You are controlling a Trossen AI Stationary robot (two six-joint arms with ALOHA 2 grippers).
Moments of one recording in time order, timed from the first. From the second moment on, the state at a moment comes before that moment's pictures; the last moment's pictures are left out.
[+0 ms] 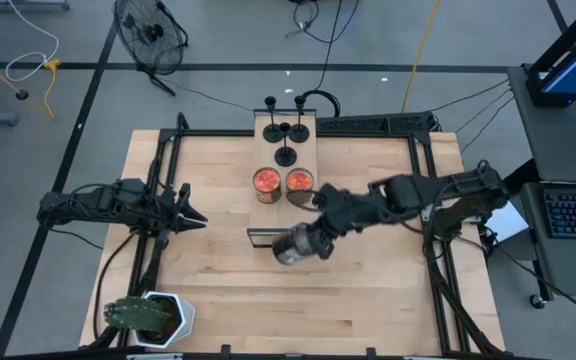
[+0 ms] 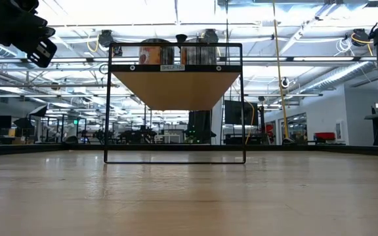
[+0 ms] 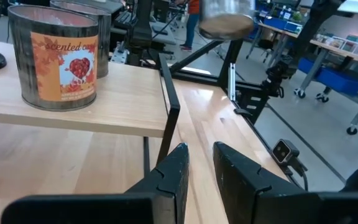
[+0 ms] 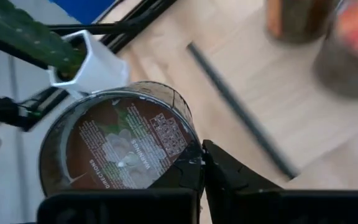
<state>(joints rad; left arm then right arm) -0.03 0.12 0.30 -0.34 0.21 -0.22 0.26 1.61 1.80 -0.98 0.16 0.87</state>
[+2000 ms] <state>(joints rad) -0.03 0.12 0.30 -0.34 0.18 -0.24 0.01 1.93 2.08 -1.17 0.16 0.28</state>
